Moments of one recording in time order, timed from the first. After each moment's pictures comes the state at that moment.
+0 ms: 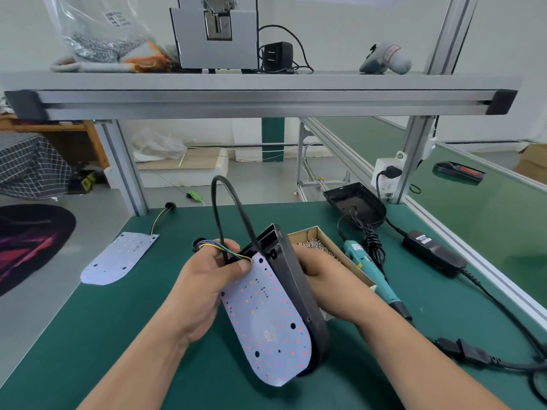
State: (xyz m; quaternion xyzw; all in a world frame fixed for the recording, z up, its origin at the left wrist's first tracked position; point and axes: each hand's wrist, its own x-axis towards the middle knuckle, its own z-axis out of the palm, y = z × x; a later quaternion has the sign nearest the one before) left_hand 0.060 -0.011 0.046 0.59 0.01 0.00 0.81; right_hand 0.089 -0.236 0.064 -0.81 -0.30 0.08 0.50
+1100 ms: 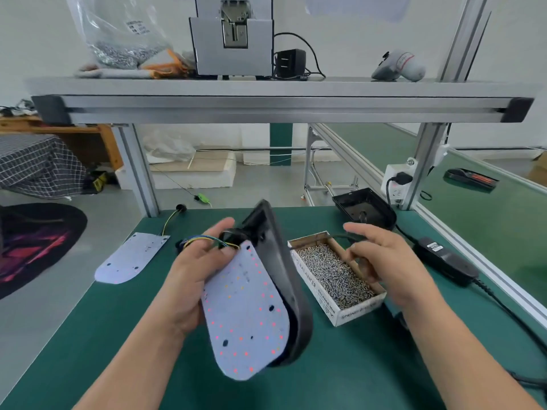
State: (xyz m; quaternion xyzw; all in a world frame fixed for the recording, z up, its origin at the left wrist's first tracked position) left_hand 0.065 0.019 0.056 0.53 -0.03 0.01 0.84; right_hand 0.123 -0.306 0.067 -0.74 -0.04 0.00 0.67
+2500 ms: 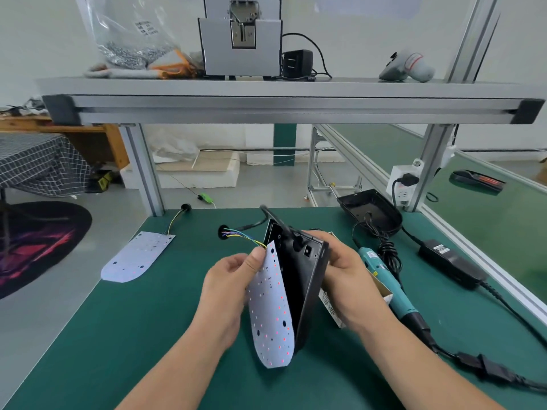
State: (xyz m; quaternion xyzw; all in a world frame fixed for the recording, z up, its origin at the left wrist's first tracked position) left_hand 0.068 -0.026 0.029 0.61 0.13 0.04 0.78; right_hand 0.096 -0.222 0.049 -0.59 -0.24 0.01 0.77
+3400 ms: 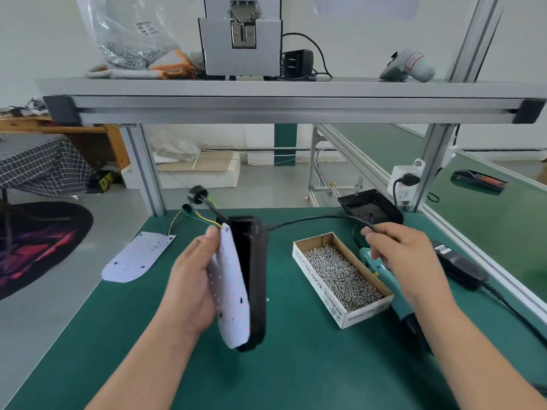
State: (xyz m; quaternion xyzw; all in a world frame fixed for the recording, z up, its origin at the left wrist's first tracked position) left_hand 0.066 0.010 0.058 0.50 0.09 0.07 0.86; right_hand 0.129 -0.314 0.066 -0.79 -0.02 -0.14 0.60
